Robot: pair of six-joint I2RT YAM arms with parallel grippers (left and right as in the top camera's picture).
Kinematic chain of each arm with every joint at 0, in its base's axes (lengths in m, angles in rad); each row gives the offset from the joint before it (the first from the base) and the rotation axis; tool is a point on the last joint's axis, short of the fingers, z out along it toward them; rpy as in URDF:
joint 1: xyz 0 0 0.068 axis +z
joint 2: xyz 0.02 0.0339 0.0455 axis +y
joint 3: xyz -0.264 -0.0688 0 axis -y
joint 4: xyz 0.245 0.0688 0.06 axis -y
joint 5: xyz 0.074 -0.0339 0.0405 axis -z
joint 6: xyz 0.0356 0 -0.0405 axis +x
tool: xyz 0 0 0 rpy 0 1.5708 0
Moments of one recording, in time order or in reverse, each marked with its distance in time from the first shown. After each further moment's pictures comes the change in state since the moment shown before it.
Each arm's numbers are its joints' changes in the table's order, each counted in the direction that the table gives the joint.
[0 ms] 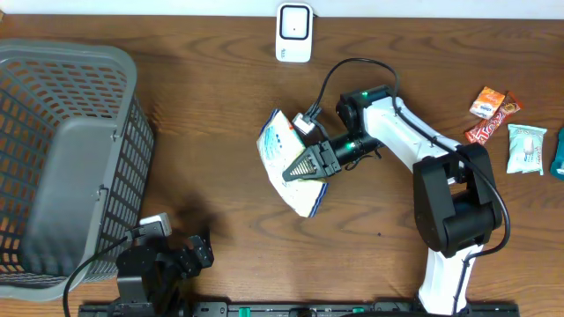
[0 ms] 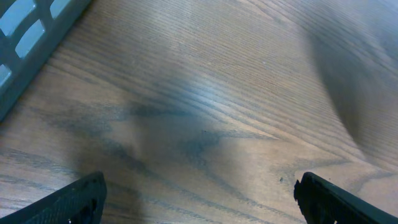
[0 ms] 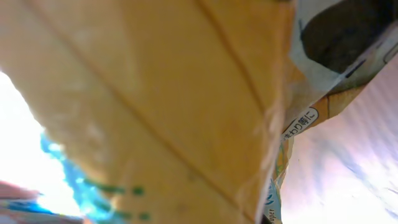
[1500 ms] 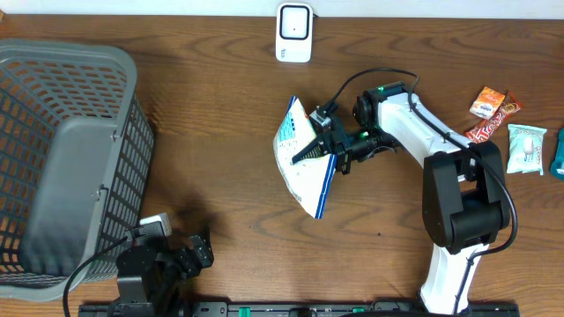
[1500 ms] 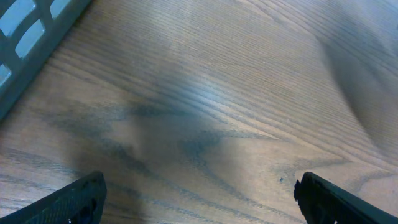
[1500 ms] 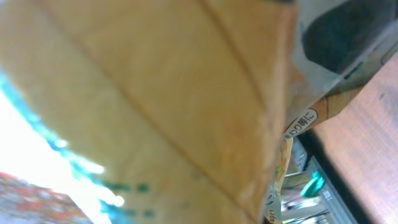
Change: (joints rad) left arm 0.000 0.000 0.000 0.000 0.000 0.000; right arm -0.076 0.000 0.000 -0.124 -0.097 0.326
